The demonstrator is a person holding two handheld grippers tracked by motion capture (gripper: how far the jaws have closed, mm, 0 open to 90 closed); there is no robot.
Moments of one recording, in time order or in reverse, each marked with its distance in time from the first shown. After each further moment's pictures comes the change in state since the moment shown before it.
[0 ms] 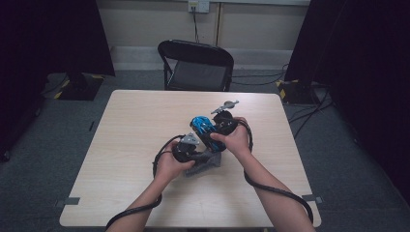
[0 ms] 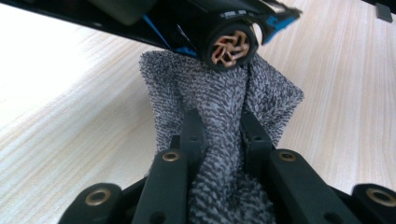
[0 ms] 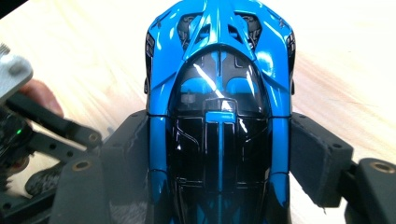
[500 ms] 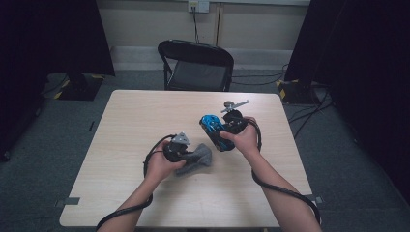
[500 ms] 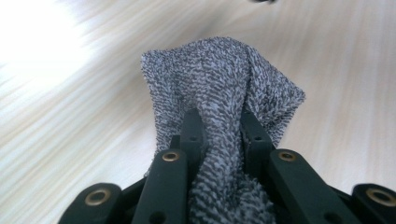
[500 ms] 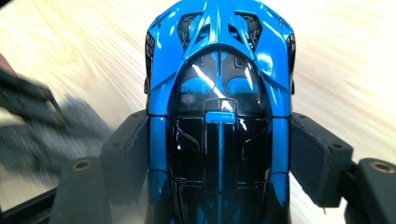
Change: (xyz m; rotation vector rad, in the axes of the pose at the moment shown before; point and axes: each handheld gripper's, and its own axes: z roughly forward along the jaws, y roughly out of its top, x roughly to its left) left arm 0.018 -0.015 -0.028 0.037 0.071 -0.005; right arm -0.024 -0.014 -0.016 -0.006 -0.033 0.039
